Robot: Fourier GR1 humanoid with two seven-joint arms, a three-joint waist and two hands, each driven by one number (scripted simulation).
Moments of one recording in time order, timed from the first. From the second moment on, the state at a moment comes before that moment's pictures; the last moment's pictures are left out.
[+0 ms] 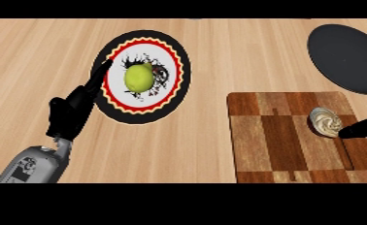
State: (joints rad) left arm -0.22 0.47 -0.33 -1.55 0.22 0.16 0.15; right arm -0.22 -0.82 0.08 -1.36 -0.06 0.13 1.05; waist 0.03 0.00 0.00
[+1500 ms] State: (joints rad) left arm -0.18 0.42 -0.26 -1.56 0.17 0.11 0.16; right arm -0.47 -0.73 0.34 -1.10 -0.16 0.23 1.13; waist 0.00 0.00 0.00
